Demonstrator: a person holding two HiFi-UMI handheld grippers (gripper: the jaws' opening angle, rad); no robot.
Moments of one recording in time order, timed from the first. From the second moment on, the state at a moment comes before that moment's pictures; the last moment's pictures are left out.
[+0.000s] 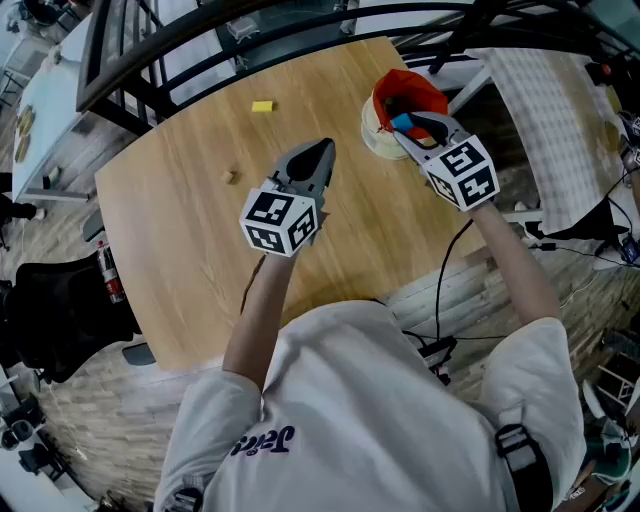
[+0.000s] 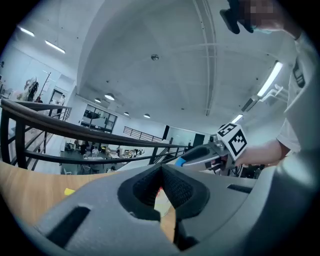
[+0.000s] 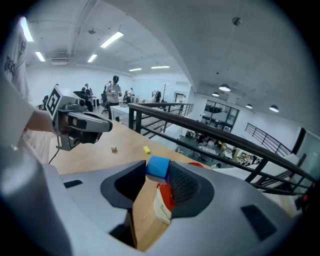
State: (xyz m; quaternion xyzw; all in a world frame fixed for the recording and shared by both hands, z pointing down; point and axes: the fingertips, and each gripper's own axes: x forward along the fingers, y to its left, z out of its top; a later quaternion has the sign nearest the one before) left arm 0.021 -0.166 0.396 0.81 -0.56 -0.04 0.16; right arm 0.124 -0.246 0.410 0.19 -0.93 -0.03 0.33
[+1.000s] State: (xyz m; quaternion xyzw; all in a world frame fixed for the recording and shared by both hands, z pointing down) left arm 0.027 -0.208 0.449 0.81 -0.56 0.04 0.15; right arm 0.114 -0.364 0.544 -0.02 -0.80 -0.10 0.59
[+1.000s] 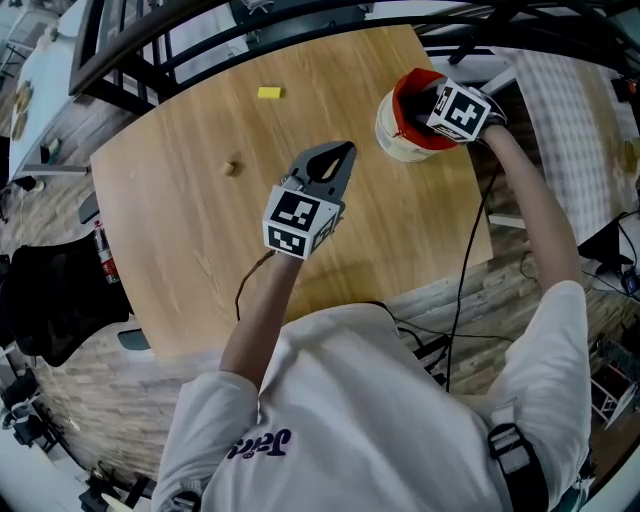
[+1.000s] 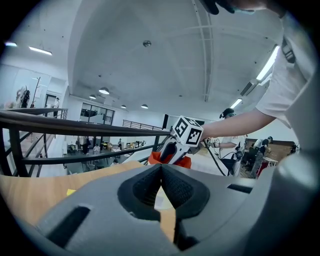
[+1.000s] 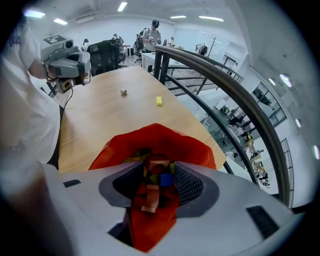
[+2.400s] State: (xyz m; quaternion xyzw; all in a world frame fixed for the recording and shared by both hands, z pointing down) left arm -0.165 -0.171 0.481 0.69 -0.70 0.00 0.19; right arm -0.135 -0.272 0.522 0.09 -0.95 0.05 0.28
